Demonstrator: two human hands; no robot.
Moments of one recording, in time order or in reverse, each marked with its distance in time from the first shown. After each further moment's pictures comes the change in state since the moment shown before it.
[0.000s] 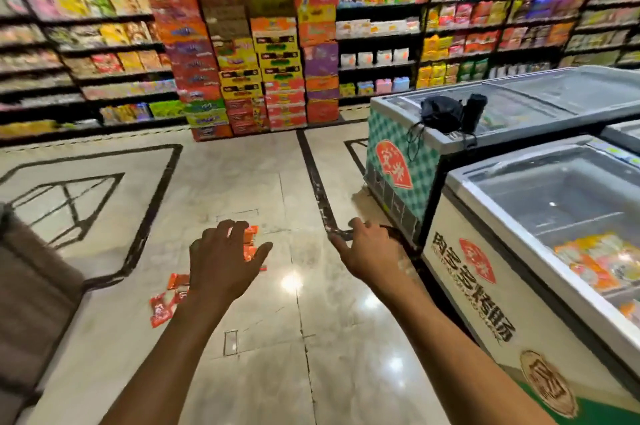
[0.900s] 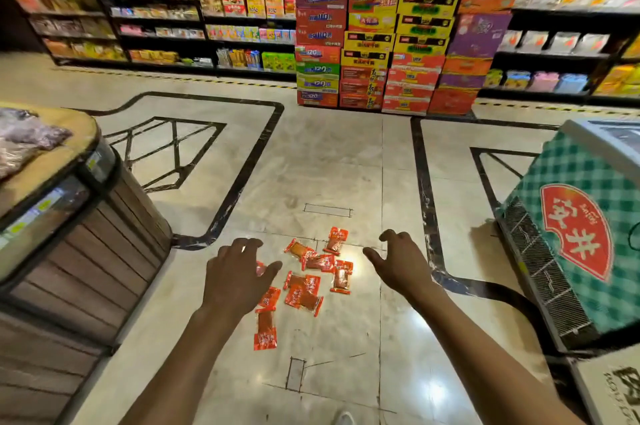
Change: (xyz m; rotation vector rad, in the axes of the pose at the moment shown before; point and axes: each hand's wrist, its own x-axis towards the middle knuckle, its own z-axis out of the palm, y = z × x) left_hand 0.293 -0.354 0.114 -0.082 -0.173 -0.398; right_hand 0.387 -0.313 0.223 0.089 -0.278 -0.195
